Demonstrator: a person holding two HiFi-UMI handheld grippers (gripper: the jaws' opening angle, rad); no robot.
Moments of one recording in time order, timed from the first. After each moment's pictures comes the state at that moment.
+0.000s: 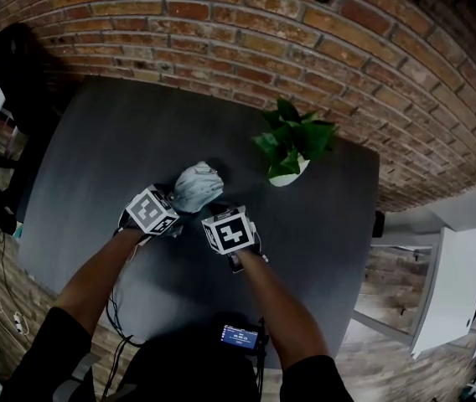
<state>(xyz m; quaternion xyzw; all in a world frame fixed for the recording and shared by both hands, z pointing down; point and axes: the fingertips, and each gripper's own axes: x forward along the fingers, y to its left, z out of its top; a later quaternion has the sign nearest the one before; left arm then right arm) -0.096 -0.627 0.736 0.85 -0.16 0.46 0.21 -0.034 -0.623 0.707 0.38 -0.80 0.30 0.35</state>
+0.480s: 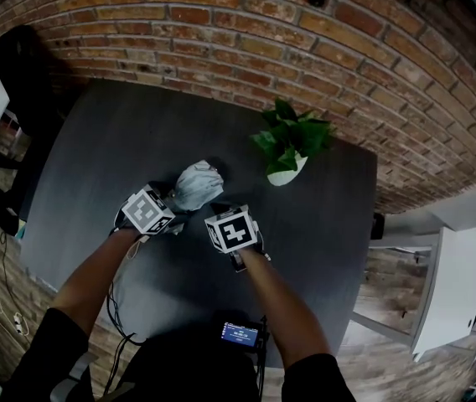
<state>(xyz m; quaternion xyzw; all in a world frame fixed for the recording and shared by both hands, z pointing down) -0.111 -0.627 0.715 0.85 -0.19 0.46 0.18 -0.029 -0.617 0.693 0.38 -0.81 0.29 0.34</state>
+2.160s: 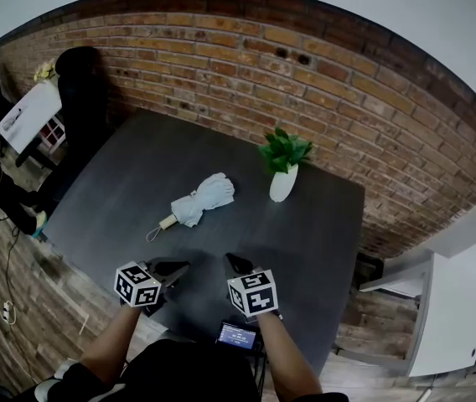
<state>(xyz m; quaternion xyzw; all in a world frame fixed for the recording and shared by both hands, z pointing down) -0.096 -0.380 0.602 0.91 -0.30 0.14 0.24 0.002 -0.418 0.584 0.39 -0.87 0.20 0.22</state>
